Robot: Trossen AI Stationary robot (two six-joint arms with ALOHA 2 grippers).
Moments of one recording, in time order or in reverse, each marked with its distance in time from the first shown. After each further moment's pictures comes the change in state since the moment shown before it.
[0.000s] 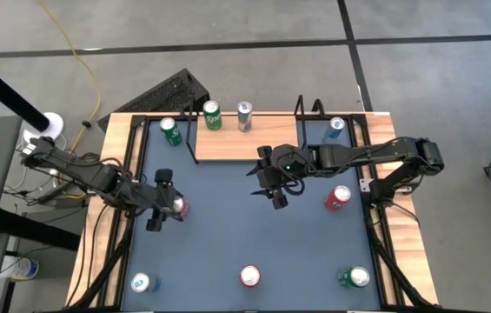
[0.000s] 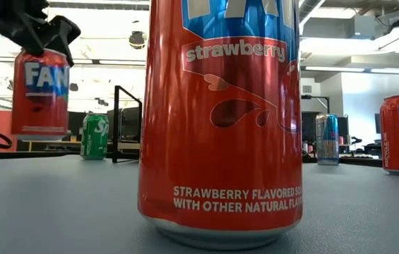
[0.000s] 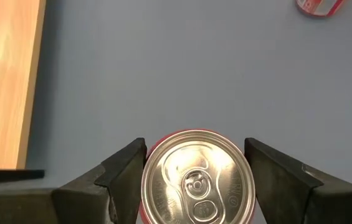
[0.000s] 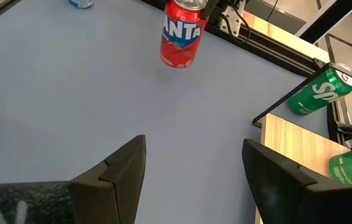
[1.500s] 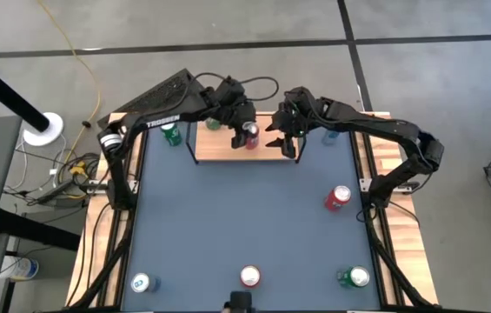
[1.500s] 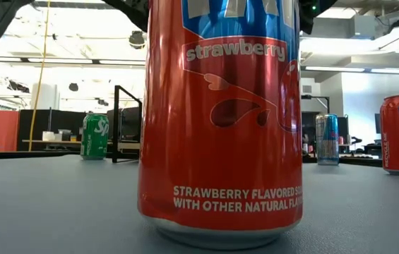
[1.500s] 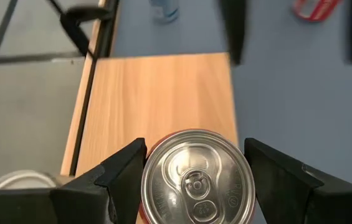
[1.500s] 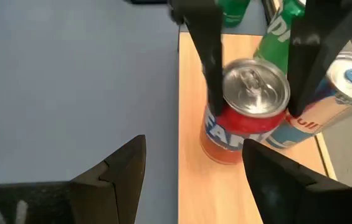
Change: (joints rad) left arm 0.907 1.056 0.895 0.251 0.543 0.537; right arm -0.520 -0.006 -0.001 -0.130 -0.316 0.000
